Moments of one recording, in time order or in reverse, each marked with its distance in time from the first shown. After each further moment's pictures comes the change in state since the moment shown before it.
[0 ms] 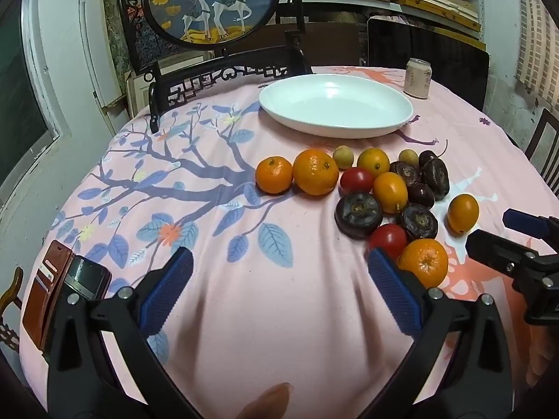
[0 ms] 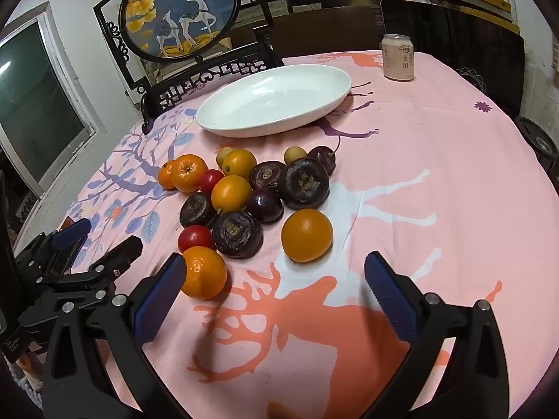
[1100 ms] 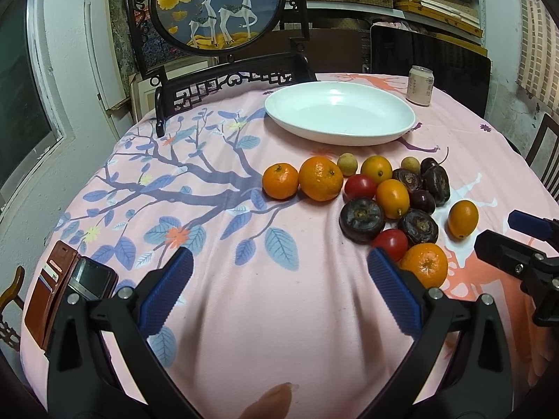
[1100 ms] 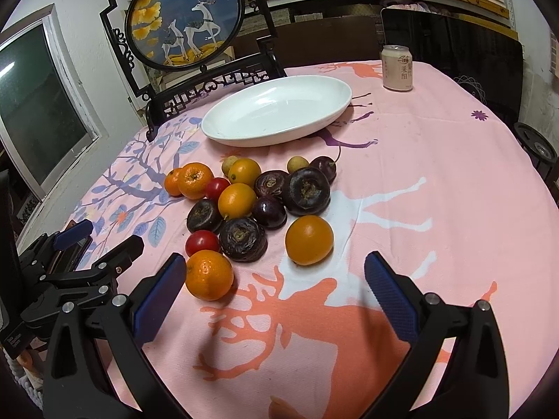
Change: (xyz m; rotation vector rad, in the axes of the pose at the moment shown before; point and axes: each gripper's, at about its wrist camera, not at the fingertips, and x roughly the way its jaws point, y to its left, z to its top) left arm -0.009 0.005 0.002 -0.014 -0.039 -0.001; right arm -0.013 0.004 -0.002 -0.016 -0.037 0.022
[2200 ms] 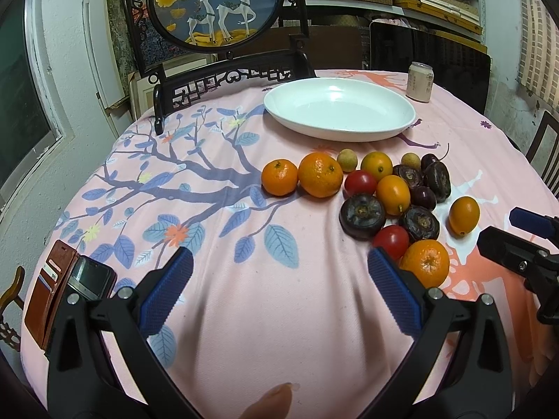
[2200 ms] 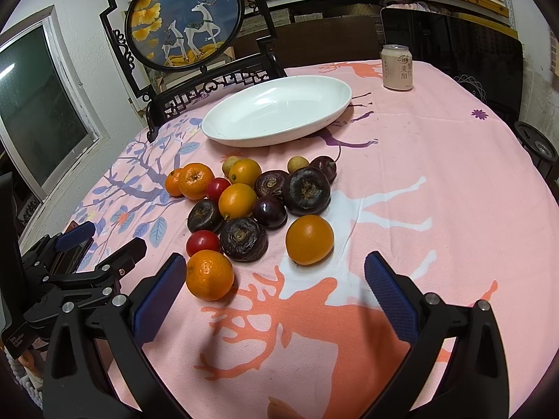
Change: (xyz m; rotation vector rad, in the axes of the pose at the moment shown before) left arm 0.002 0.001 -0.003 0.000 0.008 0.005; right arm 0.000 -0.001 0.000 0.000 -0.001 0.002
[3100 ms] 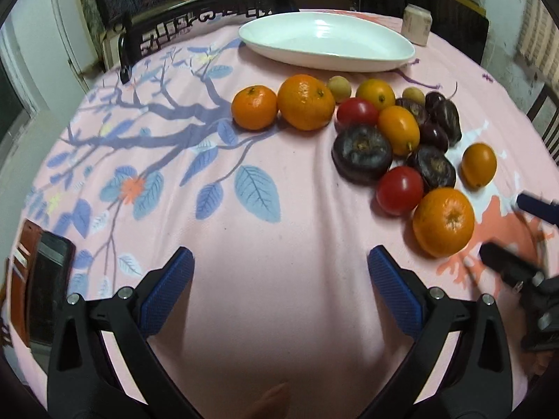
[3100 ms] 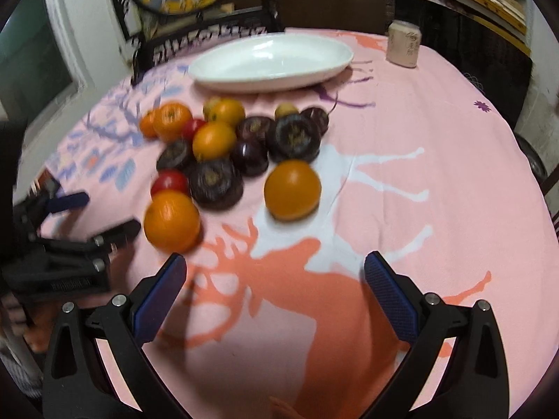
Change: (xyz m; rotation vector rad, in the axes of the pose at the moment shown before) left arm 0.044 -0.005 -0.012 0.014 0.251 -0.081; right arm 0.028 0.001 -0.023 -0.145 0.182 -0.112
